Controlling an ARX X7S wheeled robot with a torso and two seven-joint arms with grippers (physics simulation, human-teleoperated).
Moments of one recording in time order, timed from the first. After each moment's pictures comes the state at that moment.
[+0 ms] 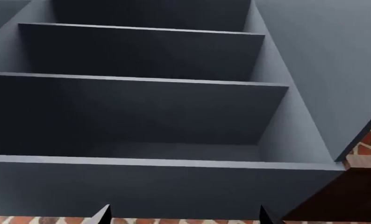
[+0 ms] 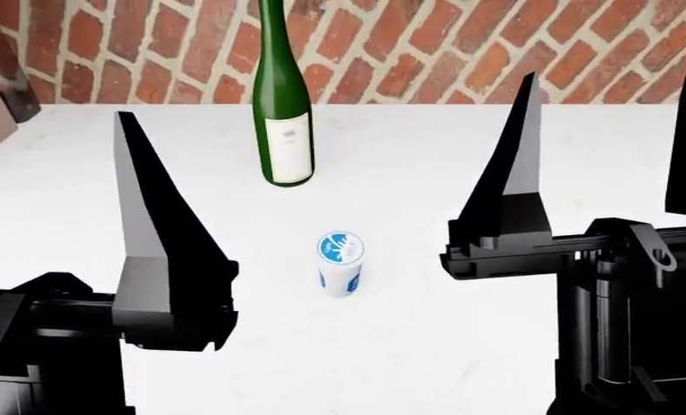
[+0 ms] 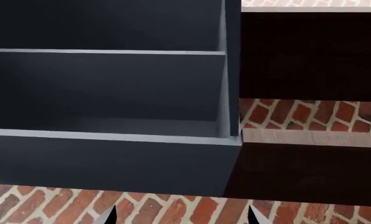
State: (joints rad) left arm -0.17 -0.19 0.21 0.88 0.00 0.05 -0.26; right arm 0.30 0.22 -0.16 -0.87 0.07 0.17 0.20
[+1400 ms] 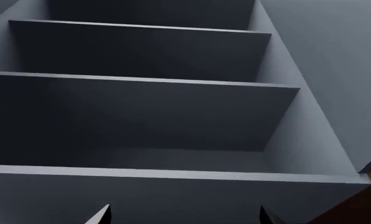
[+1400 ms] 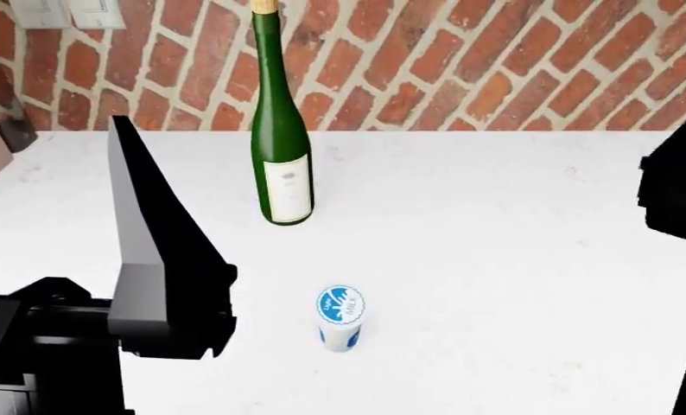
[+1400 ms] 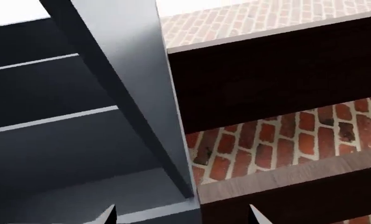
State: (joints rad) left arm -0.17 -0.24 0.24 0.87 0.00 0.08 -0.31; right arm 0.41 0.34 0.10 -0.99 0.51 0.23 0.39
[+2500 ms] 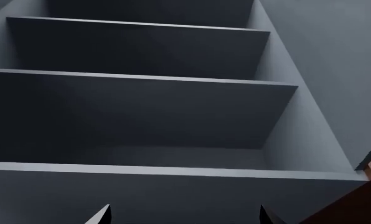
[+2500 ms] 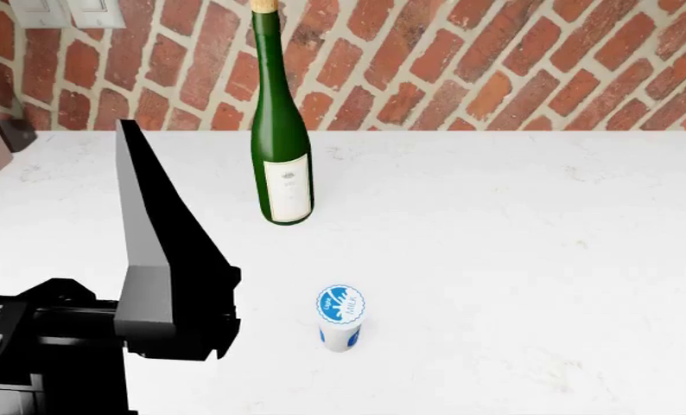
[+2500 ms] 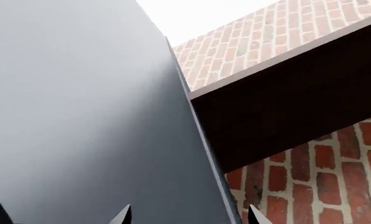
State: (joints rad) left arm -0.17 -0.26 0.26 0.86 0.00 0.09 -0.34; right arm 1.22 0.63 -0.03 -0.77 1.16 0.37 0.78
